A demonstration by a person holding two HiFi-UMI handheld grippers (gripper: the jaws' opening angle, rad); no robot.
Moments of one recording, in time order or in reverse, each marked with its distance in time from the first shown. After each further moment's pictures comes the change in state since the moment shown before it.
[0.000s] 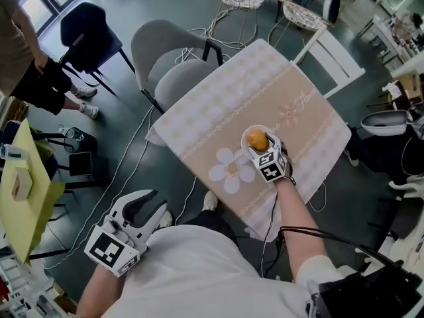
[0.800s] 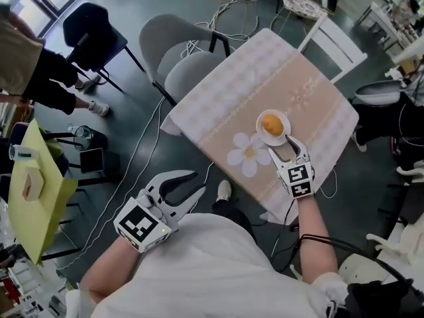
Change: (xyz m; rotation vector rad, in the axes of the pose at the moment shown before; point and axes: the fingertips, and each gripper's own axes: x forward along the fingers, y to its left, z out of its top) left arm 0.015 -0.027 -0.004 0.098 -0.013 -0.264; right arm -0.139 0.041 0.041 0.162 -0.230 -0.082
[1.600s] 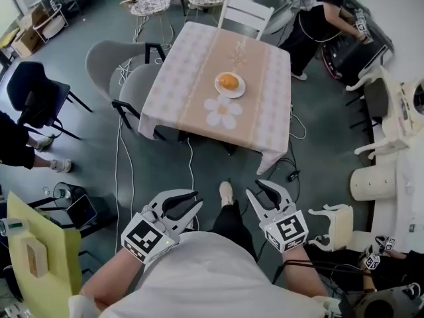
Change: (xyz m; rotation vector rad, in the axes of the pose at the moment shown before) left arm -0.167 -0.087 -0.109 0.154 0.016 -0.475; right arm -0.228 0.336 0.055 0.337 -0.129 -0.258
